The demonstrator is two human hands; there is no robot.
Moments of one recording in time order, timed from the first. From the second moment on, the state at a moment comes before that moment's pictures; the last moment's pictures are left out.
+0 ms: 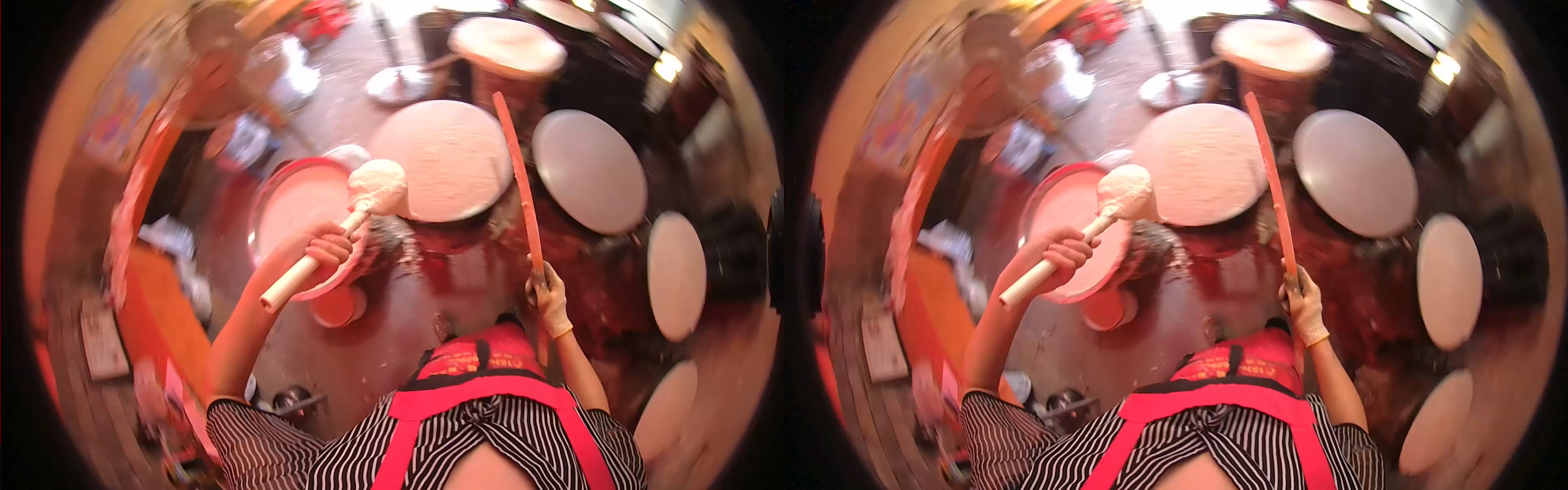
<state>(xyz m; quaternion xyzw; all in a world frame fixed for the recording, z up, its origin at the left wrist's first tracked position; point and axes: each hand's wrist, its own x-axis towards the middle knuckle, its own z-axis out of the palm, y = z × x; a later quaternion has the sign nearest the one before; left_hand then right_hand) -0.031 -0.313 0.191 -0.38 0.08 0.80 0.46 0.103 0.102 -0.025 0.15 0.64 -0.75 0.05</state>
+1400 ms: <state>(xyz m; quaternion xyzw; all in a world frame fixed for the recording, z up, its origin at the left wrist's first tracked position) -0.143 0.194 0.108 -0.02 0.52 0.77 0.37 0.005 0.338 -0.089 0.40 0.29 -0.82 -0.28</state>
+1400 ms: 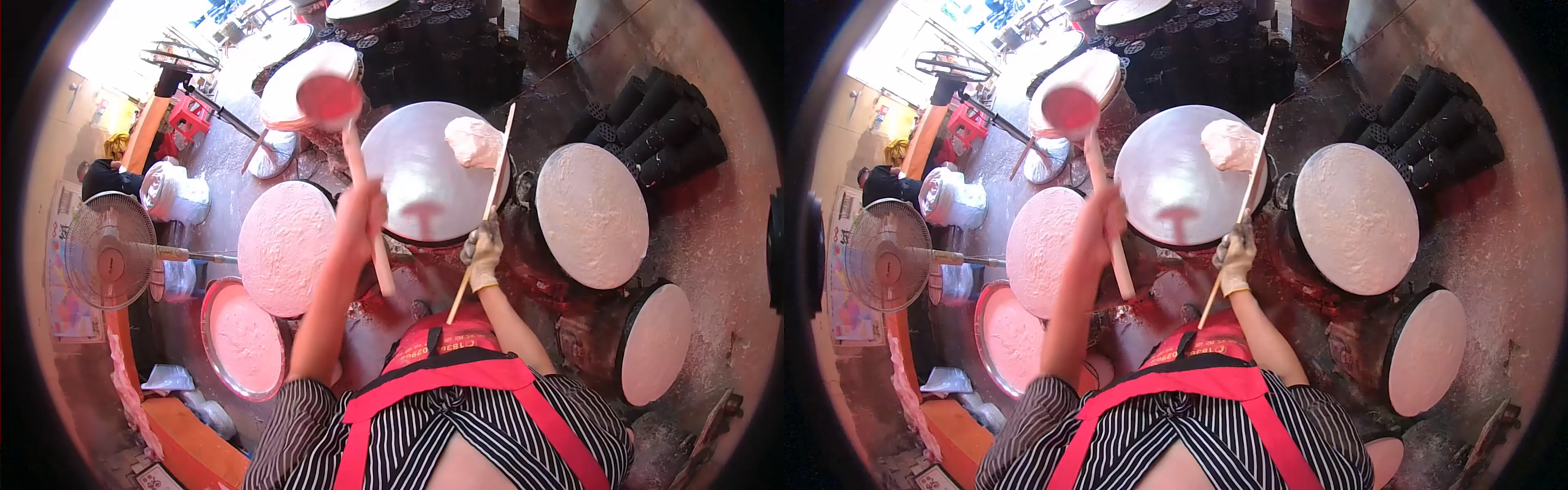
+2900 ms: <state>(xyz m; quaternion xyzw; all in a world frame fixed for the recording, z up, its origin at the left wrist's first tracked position) 0.045 0.092 -0.012 -0.32 0.55 0.75 0.19 -0.049 0.463 -0.030 0.21 0.62 -0.74 0.14</state>
